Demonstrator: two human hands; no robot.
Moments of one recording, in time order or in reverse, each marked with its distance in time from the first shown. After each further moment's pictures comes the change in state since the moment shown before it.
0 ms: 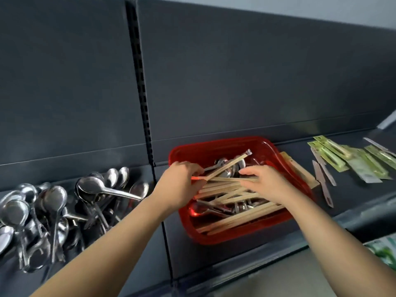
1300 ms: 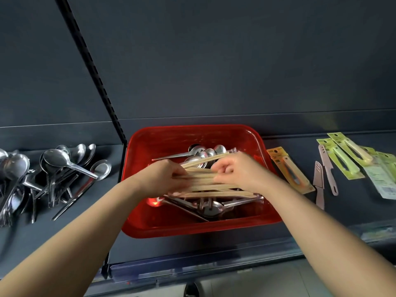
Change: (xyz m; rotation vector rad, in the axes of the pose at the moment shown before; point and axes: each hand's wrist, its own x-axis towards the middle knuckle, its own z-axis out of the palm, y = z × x) left_hand 0.036 0.048 0.055 -0.115 -0.337 -0.282; right_hand 0.034 0.055 -0.024 0.160 -0.241 -0.280
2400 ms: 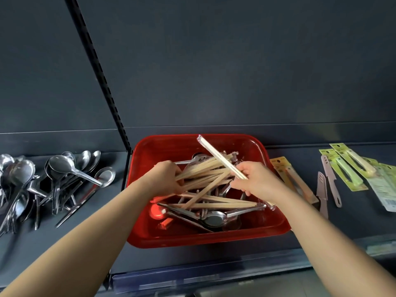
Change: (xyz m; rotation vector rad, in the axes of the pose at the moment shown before) left_hand 0.025 -0.006 -0.002 0.128 0.072 -0.200; right_hand -0.005 0.020 -0.009 0.085 0.091 0.214
